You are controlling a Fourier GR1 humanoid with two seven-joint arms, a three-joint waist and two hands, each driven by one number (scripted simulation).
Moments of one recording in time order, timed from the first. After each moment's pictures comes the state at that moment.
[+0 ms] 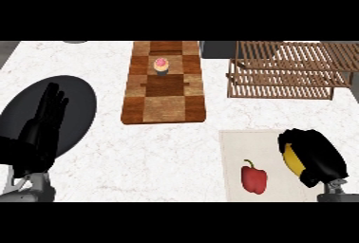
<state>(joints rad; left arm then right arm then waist) -0.06 0.18 0.07 -1.71 0.02 0.16 0.17 -0.01 -0.27 -0.01 -1.54 1.32 0.18 -0.22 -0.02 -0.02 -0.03</state>
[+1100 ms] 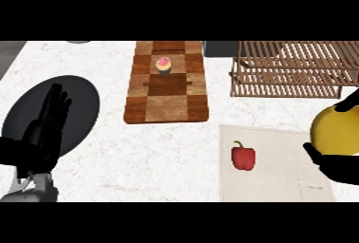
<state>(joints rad) -0.05 0.17 0.06 -1.71 0.01 0.15 0.17 -0.35 -0.06 -0.22 -2.27 0.81 0.60 0.76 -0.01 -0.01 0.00</state>
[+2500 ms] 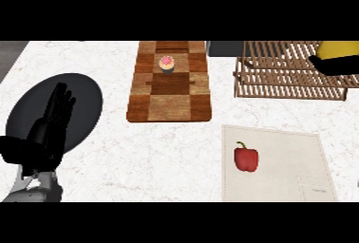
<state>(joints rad) -0.07 0.14 0.07 -1.69 -0.02 0.13 0.15 -0.67 -0.32 -0.39 -1.39 0.78 0.04 0.38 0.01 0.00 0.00</state>
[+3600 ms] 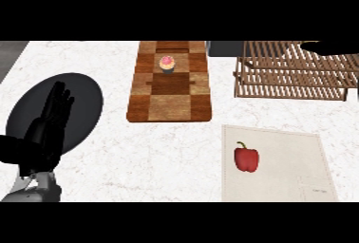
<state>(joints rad) -0.07 0.13 0.08 -1.72 -0.03 0.12 0.18 -0.89 -0.42 -0.49 -0.81 0.56 -0.13 0.07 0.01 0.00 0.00</state>
